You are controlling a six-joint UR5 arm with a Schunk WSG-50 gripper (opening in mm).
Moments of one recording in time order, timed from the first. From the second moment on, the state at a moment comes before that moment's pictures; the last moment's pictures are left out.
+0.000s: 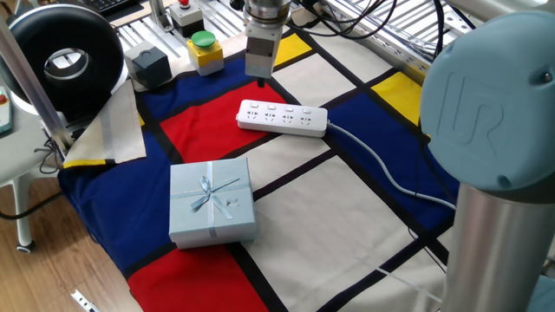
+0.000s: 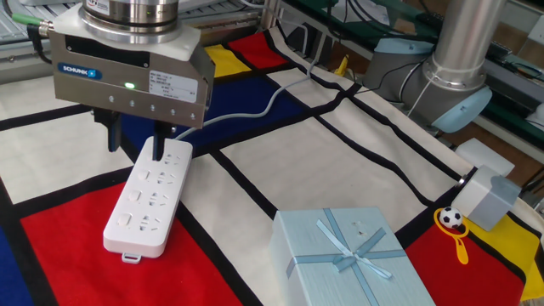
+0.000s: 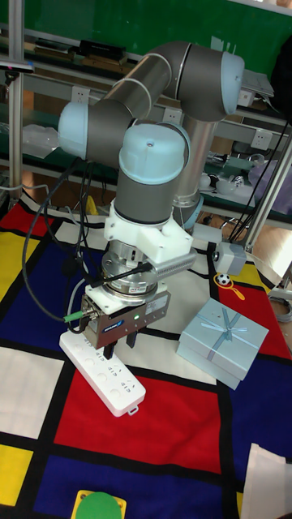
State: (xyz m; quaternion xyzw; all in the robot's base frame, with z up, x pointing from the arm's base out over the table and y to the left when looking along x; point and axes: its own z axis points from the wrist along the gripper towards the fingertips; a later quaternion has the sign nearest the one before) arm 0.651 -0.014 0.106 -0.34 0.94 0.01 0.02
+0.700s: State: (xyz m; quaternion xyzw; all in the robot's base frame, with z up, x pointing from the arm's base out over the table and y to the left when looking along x) arm 0.651 -0.022 0.099 -0.36 0.93 0.01 0.03
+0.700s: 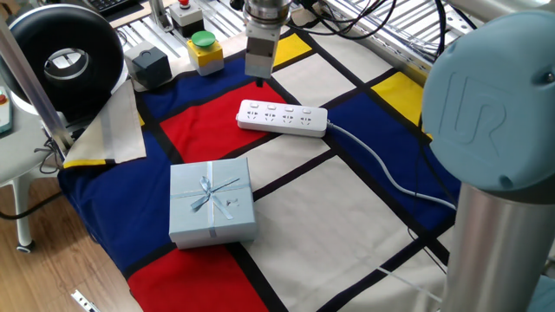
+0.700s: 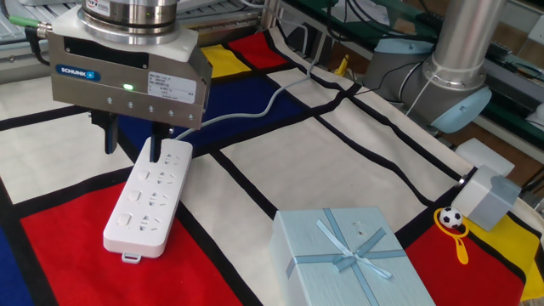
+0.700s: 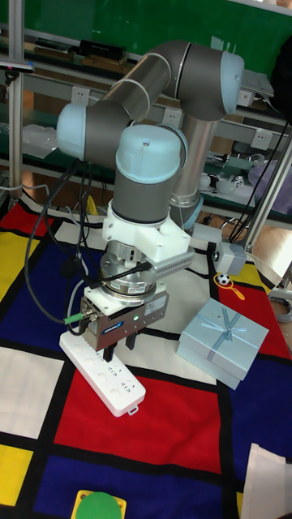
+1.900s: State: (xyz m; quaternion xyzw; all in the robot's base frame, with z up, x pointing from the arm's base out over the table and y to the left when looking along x) arm 0.639 -0.048 0.067 -0.35 0.94 0.01 0.03
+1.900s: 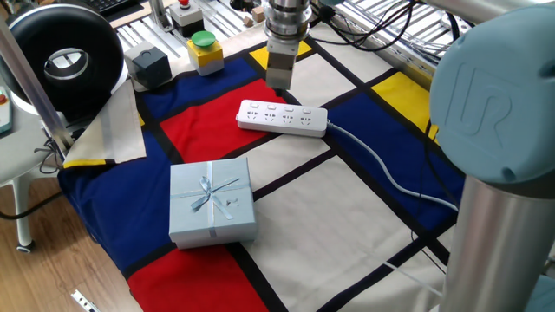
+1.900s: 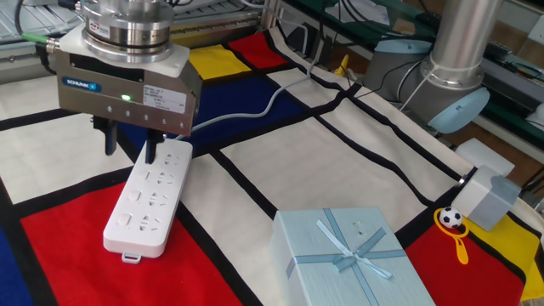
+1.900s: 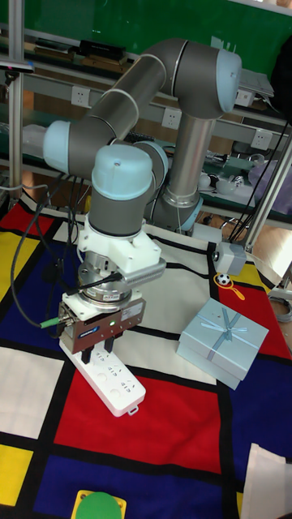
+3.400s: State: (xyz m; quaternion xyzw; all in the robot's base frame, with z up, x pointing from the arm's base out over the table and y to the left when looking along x) arm 0.585 -0.057 0.029 -0.35 0.94 0.02 -0.01
